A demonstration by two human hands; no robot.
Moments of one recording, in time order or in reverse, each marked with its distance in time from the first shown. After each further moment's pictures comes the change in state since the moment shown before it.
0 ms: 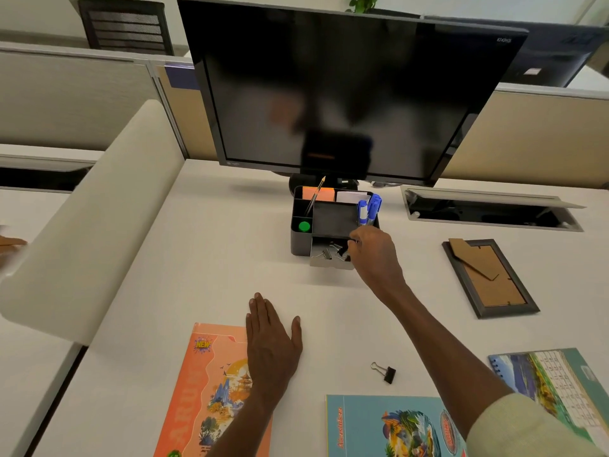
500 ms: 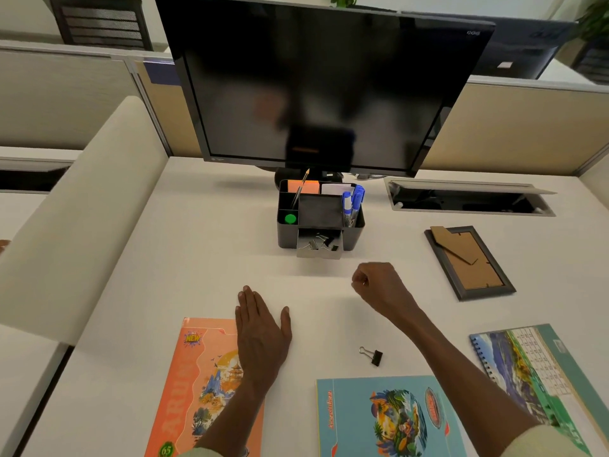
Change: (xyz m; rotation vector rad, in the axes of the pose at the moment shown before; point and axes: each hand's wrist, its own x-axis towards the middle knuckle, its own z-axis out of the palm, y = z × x) left_hand 0.001 0.000 0.000 0.024 -0.016 0.000; right_hand -0.072 0.049 -0.013 -0.023 -0.277 0.044
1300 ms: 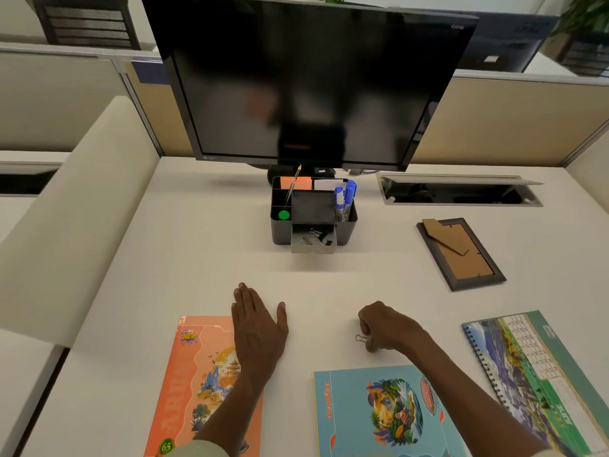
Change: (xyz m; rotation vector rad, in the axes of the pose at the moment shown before) left_hand 0.001 -0.001 0.000 0.007 -0.026 -0.009; right_hand -0.053 0.014 0.011 -0.217 -0.620 0.127
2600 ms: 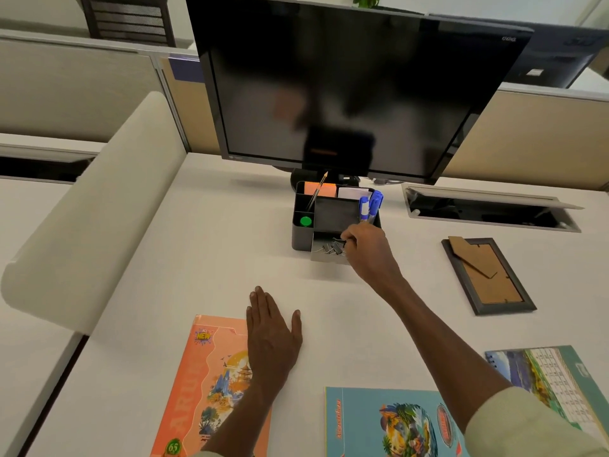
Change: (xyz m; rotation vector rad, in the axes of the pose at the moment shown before) left_hand -0.002 0.001 -0.001 -0.029 0.041 0.015; right_hand 0.071 -0.077 -0.100 0.233 0.811 -0.207
